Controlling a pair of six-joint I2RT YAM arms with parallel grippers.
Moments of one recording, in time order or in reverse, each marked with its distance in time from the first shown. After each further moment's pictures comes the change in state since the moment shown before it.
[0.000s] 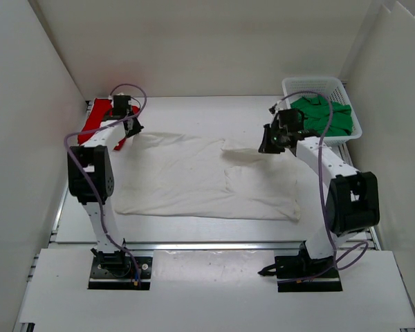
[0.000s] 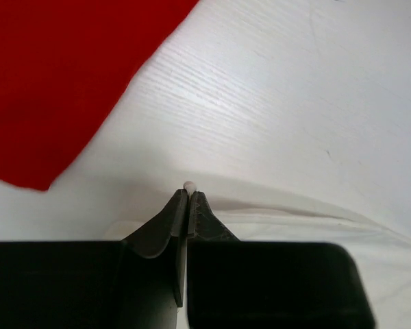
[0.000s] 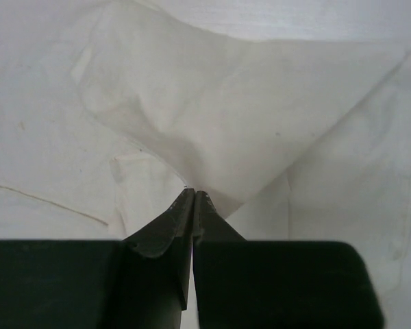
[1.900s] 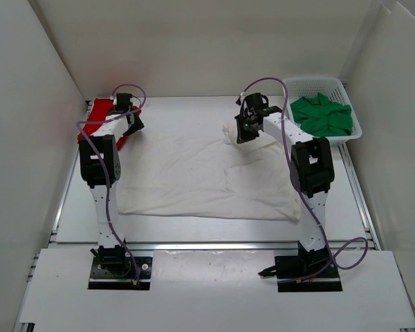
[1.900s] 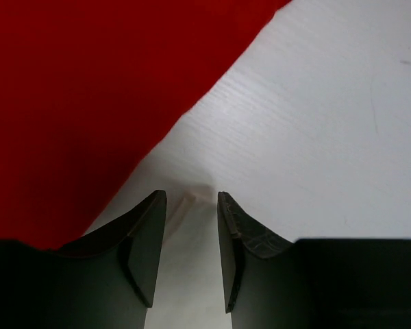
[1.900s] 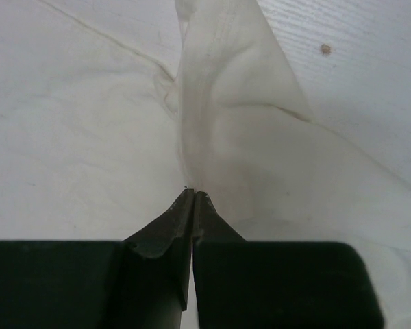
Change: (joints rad) left arm 0.029 0.235 0.204 -0.006 -0.003 -0.026; right arm 0.103 0.506 0.538 -0.178 0.023 -0.123
